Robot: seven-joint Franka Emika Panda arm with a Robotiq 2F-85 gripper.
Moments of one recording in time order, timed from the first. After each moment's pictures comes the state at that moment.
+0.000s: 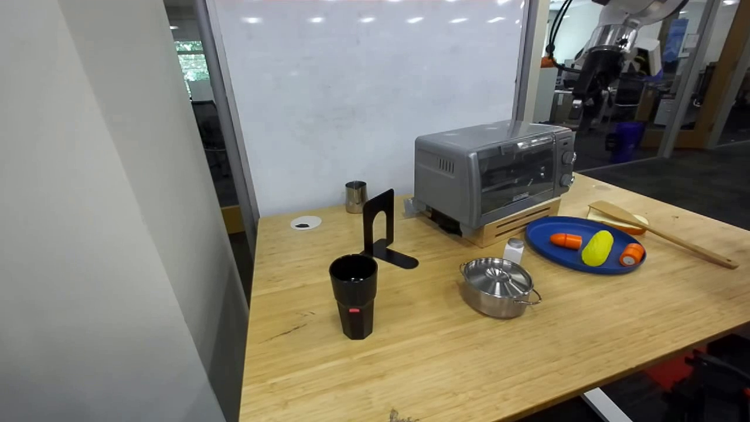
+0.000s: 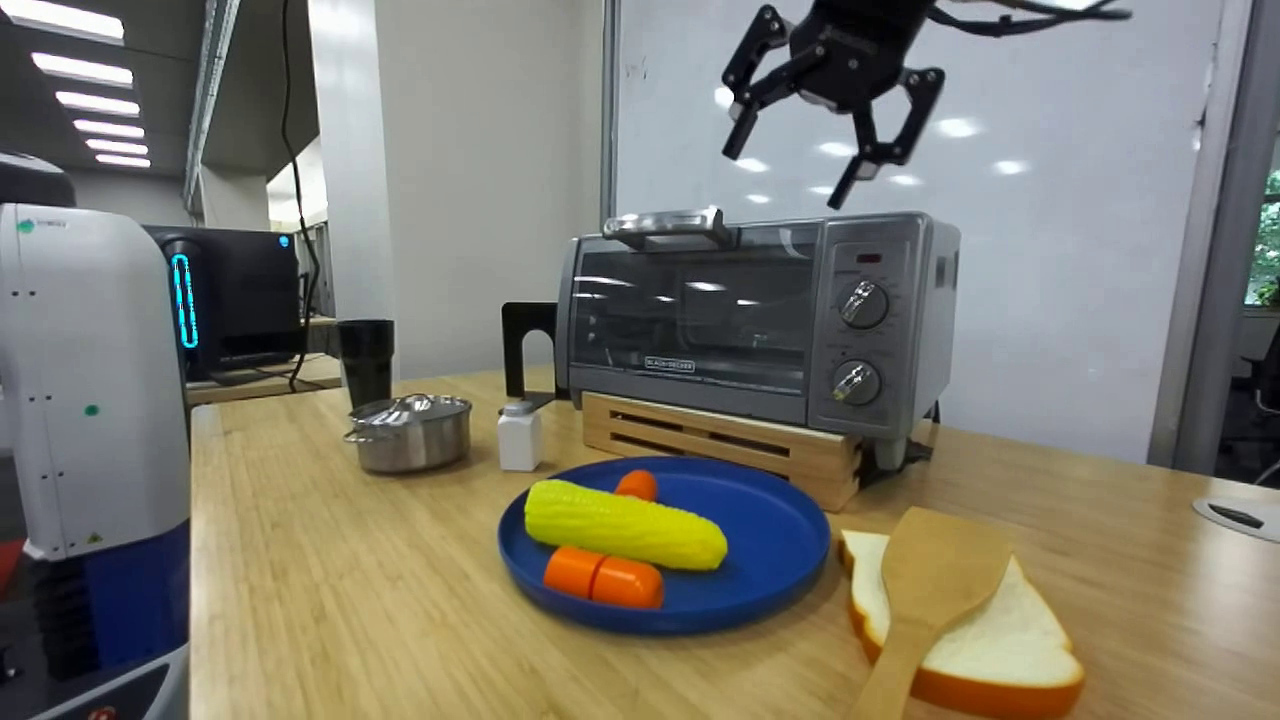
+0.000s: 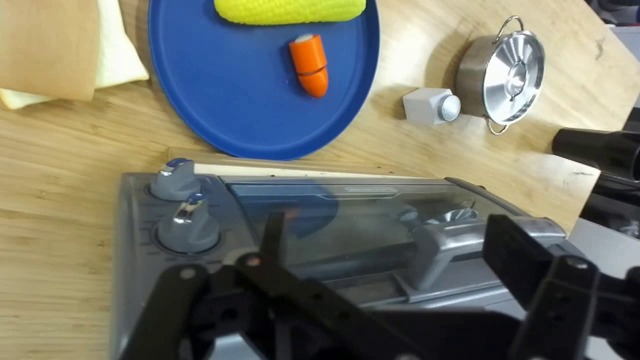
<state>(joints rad) -0.59 0.38 -0.18 -1.45 0.41 1.53 -0.77</state>
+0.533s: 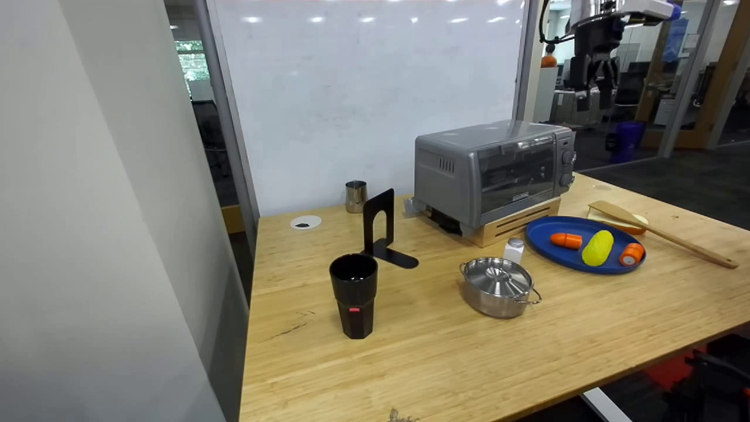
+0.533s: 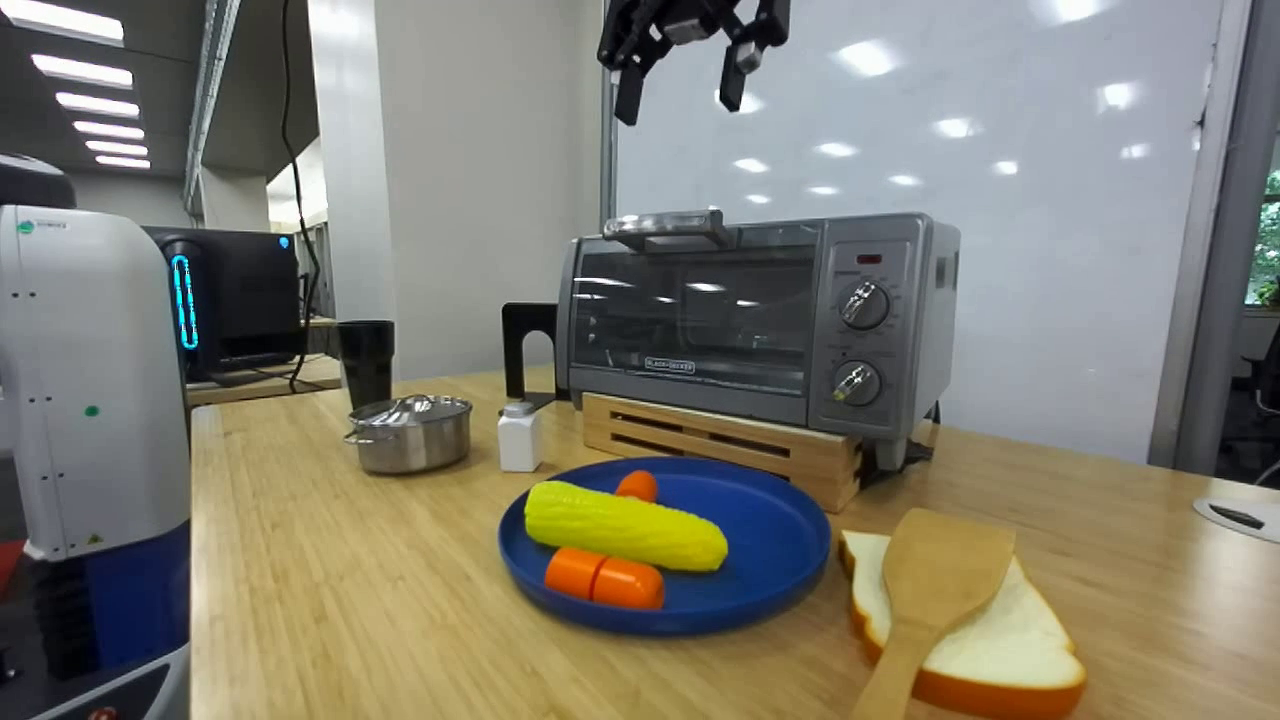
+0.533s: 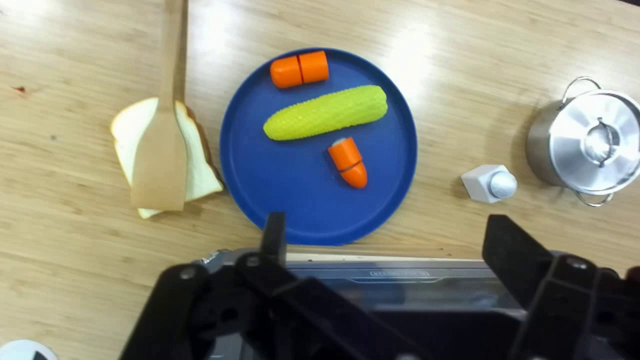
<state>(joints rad) -0.32 0.10 -0.18 -1.68 -0.03 1.57 -0.31</state>
